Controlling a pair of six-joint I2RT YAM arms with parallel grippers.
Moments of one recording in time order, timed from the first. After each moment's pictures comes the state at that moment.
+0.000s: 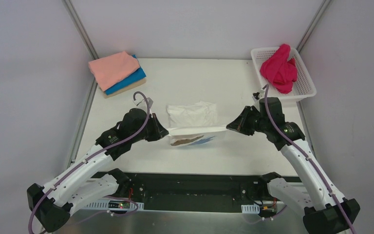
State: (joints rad) left arm -0.67 0.81 0.73 -0.52 0.00 -0.78; right arm 0.36 0.89 0.89 -0.73 -0.35 0.72
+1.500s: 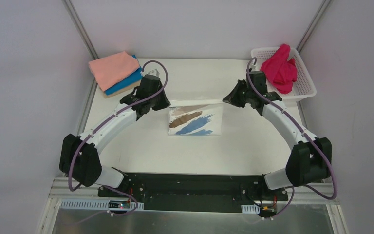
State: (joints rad) left arm -0.48 1.38 1.09 -0.39 -0.09 -0.65; right arm 0.29 1.42 1.13 -0.44 -0.20 0.71
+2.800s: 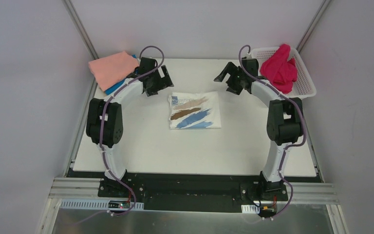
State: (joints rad) left arm -0.26 1.93 1.48 -0.37 0.05 -0.63; right arm 0.19 2.03 1.53 -0.22 -0.30 0.70
